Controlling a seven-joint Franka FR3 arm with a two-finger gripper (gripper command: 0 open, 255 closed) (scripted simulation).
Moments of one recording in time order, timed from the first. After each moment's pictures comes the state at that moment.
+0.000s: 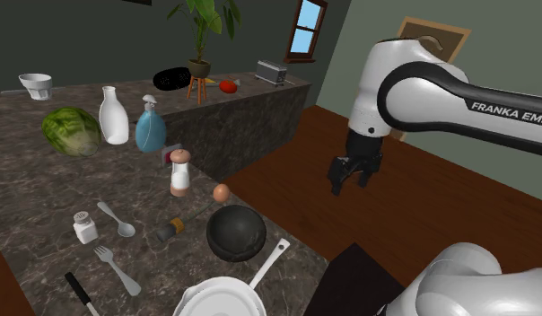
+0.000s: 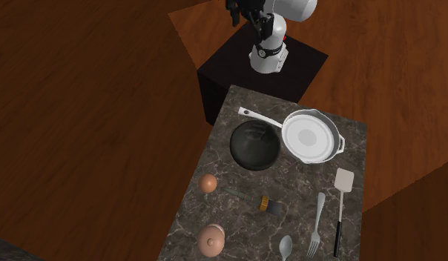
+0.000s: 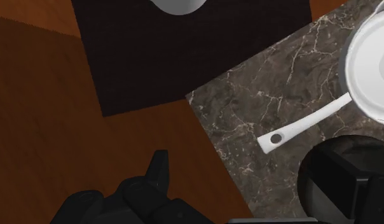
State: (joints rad) arm -0.01 -0.76 0.11 -2.46 0.03 1.56 0.26
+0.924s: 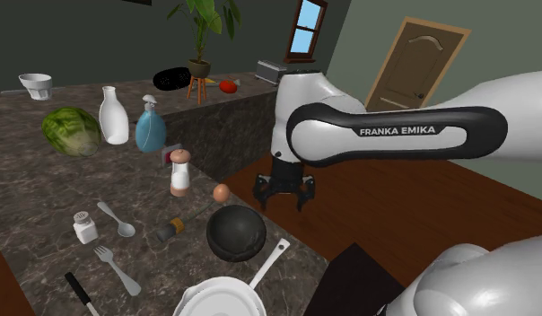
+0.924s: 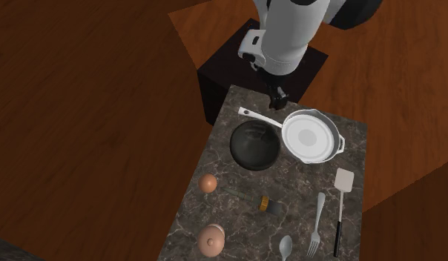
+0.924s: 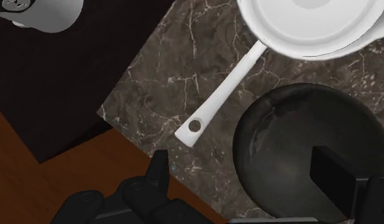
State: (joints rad) arm -0.06 -0.38 0.44 -2.37 0.17 1.87 0.86
